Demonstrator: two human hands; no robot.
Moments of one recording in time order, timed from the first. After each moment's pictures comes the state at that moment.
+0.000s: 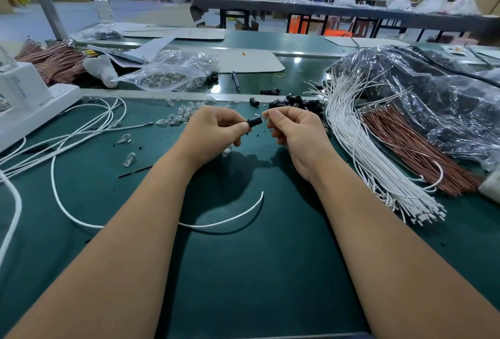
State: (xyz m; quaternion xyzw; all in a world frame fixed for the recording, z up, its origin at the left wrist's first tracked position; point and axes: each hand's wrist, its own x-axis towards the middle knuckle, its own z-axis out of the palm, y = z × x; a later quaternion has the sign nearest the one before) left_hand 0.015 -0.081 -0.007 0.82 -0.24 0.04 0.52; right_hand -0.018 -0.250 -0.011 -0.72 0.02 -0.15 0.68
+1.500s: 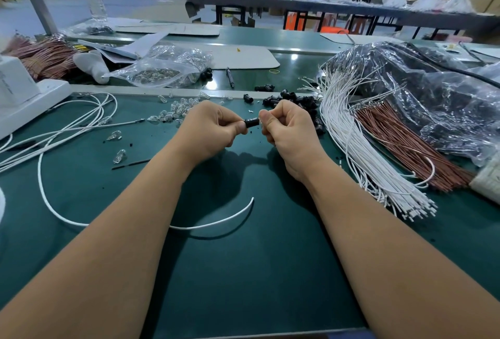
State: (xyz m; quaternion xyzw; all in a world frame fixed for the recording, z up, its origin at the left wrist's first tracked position) left_hand 0.012 -0.088 -0.004 0.84 -0.25 0.04 0.48; right_hand -0.019 -0.247 -0.020 -0.74 -0.02 -0.20 0.65
